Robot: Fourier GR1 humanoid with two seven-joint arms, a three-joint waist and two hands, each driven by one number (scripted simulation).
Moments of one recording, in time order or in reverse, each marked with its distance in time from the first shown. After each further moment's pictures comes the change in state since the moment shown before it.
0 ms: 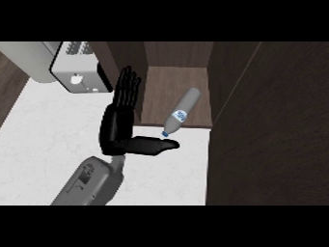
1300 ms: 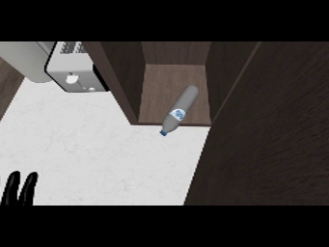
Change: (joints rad) left arm 0.910 0.363 -0.079 -0.964 0.016 -0.021 -0.048; right arm -0.057 -0.197 0.206 -0.123 0.292 0.127 0.120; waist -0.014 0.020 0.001
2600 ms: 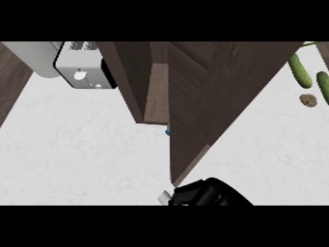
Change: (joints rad) left arm 0.405 0.143 0.365 0.015 0.244 -0.448 -0.227; right arm -0.567 0.231 0.078 0.196 -0.188 -0.246 0.423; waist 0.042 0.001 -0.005
